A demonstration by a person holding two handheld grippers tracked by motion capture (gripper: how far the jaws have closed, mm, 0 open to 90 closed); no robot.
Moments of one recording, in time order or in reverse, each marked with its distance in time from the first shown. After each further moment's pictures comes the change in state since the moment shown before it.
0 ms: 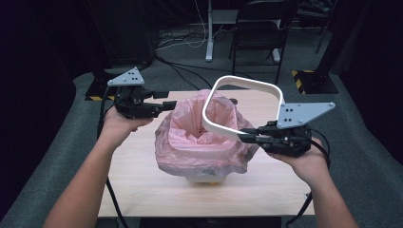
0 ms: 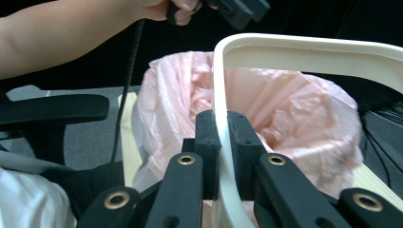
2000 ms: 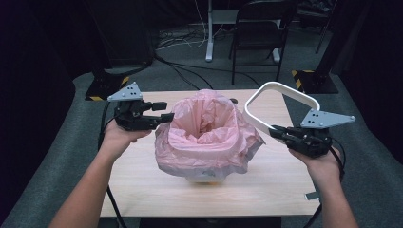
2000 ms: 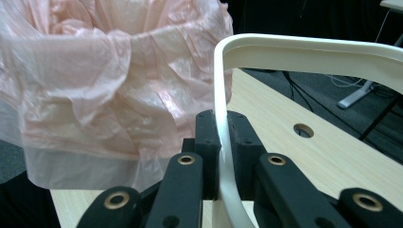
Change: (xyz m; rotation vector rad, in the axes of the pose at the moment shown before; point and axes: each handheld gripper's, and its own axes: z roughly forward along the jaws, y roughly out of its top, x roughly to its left) left arm -0.001 -0.036 0.003 0.001 -0.014 -0.027; right arm -0.038 -0.081 -0.026 0.034 -0.304 0.186
